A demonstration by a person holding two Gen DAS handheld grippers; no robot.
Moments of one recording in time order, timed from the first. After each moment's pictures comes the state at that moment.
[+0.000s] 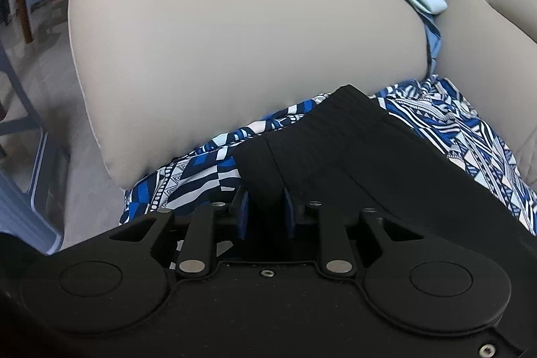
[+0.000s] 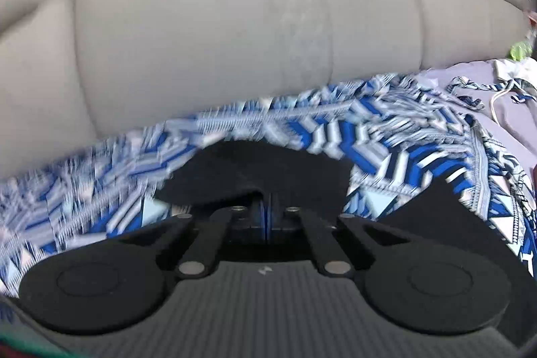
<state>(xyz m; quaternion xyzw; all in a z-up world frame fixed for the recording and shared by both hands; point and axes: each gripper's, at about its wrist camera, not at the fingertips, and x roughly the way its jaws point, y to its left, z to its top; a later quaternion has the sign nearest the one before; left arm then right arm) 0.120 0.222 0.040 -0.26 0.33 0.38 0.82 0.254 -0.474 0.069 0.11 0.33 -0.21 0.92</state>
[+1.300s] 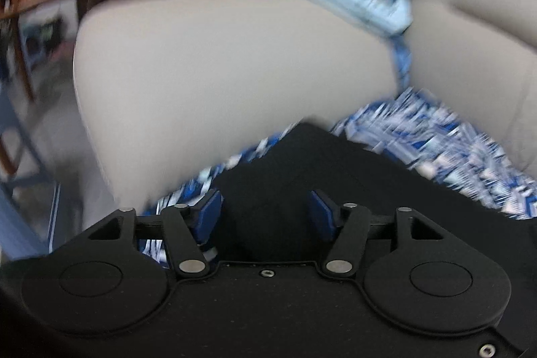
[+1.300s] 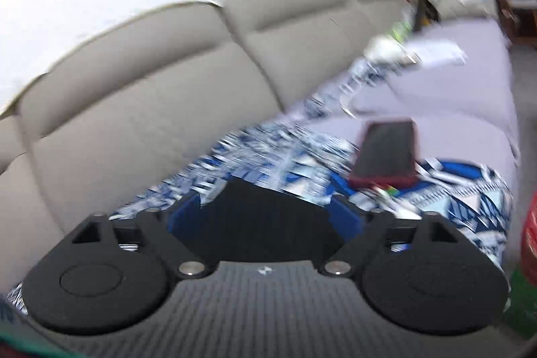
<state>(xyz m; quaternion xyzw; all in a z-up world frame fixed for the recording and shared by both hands) 0.111 0.166 0.077 -0.14 0.27 0.37 0.88 0.039 -0.532 0.070 0.21 0.13 -0.31 0.92</state>
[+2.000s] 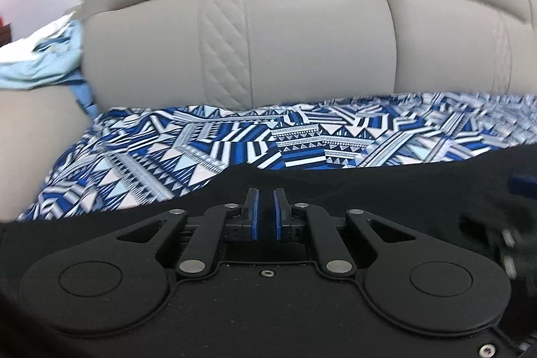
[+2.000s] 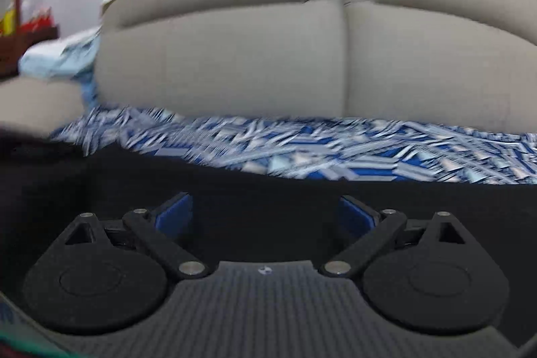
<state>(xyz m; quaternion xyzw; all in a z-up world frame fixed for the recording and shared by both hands) 0.231 -0.058 0.077 0.06 0.31 -0.02 0.95 0.157 -0.256 0.046 0.00 0.26 0.09 0.96</state>
